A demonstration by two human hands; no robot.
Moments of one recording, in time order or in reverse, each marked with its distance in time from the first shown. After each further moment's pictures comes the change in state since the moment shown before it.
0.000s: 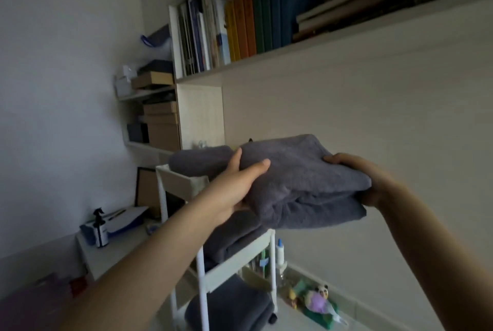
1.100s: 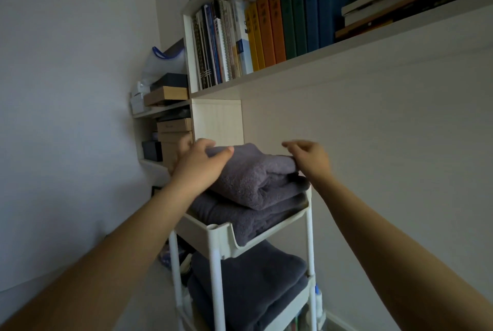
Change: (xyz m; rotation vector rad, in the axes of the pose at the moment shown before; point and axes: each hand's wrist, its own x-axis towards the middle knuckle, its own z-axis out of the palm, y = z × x) left_hand 0.117 0.045 -0.115 0.855 0.543 0.237; right_hand 0.220 -0.007 0.093 -0.382 0.396 -0.464
